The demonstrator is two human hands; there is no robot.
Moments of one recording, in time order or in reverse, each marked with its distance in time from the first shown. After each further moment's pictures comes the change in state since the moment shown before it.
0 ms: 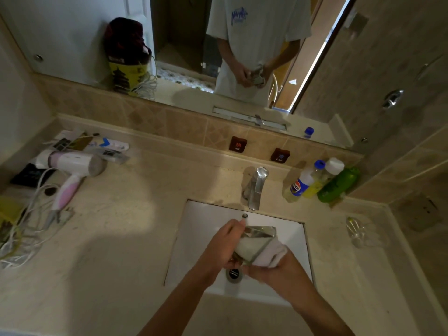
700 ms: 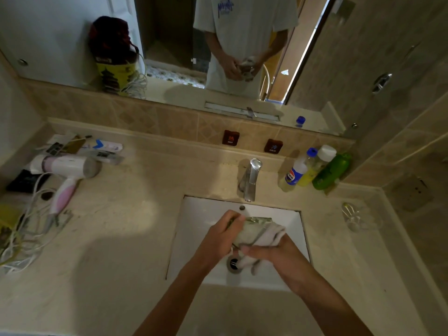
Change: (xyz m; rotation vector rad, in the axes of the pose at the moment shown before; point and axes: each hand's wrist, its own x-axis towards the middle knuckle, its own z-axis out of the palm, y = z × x) left_hand -0.002 -0.002 -0.002 0.183 0.002 0.157; right_hand 0.003 0.008 -0.014 0.014 -0.001 -0.088
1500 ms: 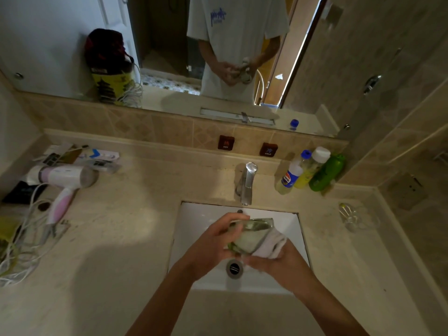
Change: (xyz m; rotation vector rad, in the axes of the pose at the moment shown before) left_hand -0.010 0.011 -0.009 -0.161 -0.236 0.005; right_hand -0.011 0.010 -0.003 -0.175 0.073 -0.094
